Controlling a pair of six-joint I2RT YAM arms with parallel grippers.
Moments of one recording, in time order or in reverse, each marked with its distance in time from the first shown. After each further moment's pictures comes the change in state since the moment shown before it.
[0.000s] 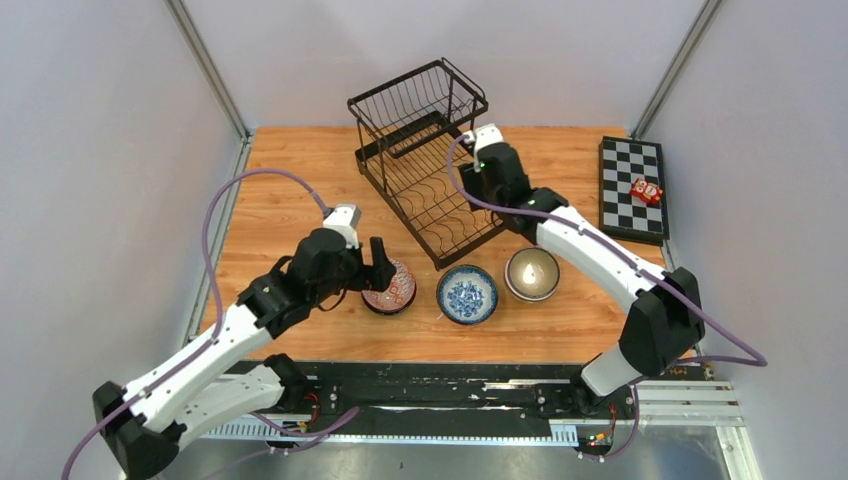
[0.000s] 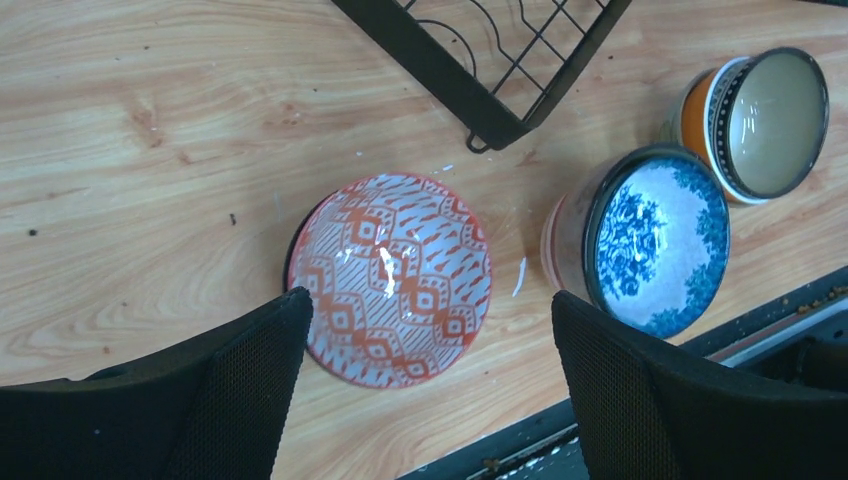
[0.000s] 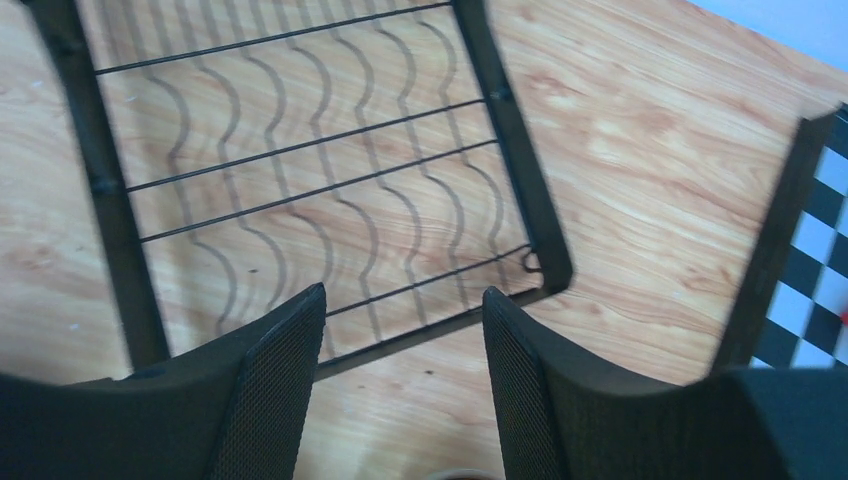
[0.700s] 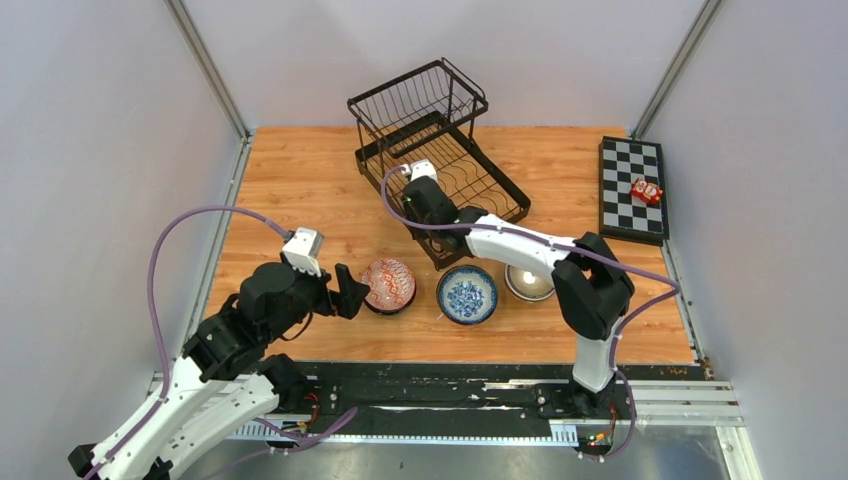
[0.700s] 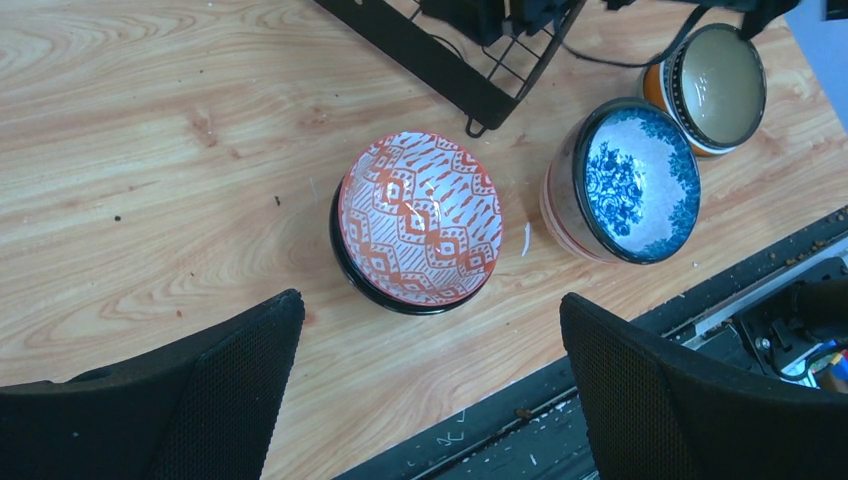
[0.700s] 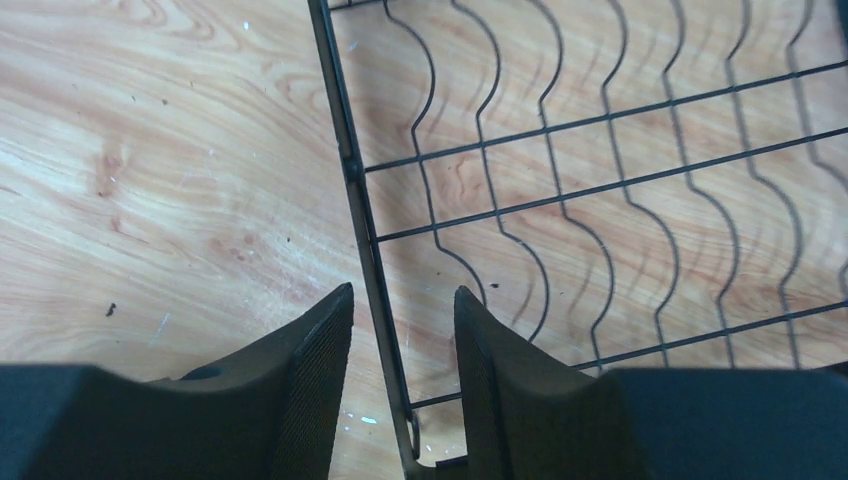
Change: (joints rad) left arm 0.000 -0.331 -0.028 -0.176 0.014 0.086; right arm 0.199 0.352 0.098 0.110 -0.026 0.254
